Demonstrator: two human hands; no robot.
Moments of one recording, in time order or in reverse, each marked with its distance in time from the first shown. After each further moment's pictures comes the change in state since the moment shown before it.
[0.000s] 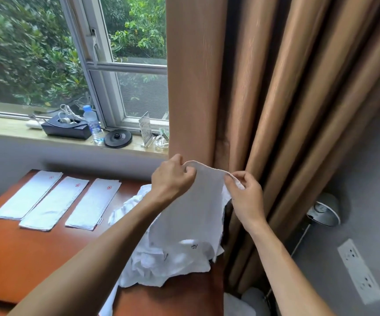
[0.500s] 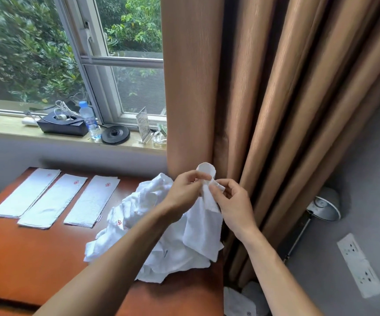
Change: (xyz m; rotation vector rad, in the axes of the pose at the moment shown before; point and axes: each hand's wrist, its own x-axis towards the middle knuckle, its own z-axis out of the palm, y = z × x) left_hand -0.033 0.002 0.039 -0.854 -0.403 -0.087; right_hand -0.023 0.012 0.008 0.088 -0.181 0.082
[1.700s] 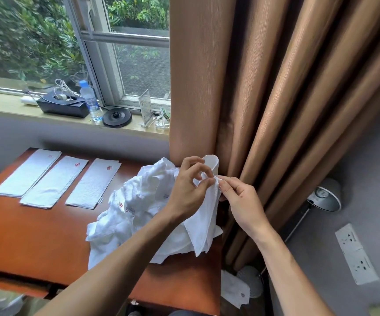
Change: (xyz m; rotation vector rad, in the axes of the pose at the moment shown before) left_hand -0.023 -0.033 0.008 0.267 0.161 0.389; right_hand -0.022 0.002 -0.014 -0.049 -0.137 0.028
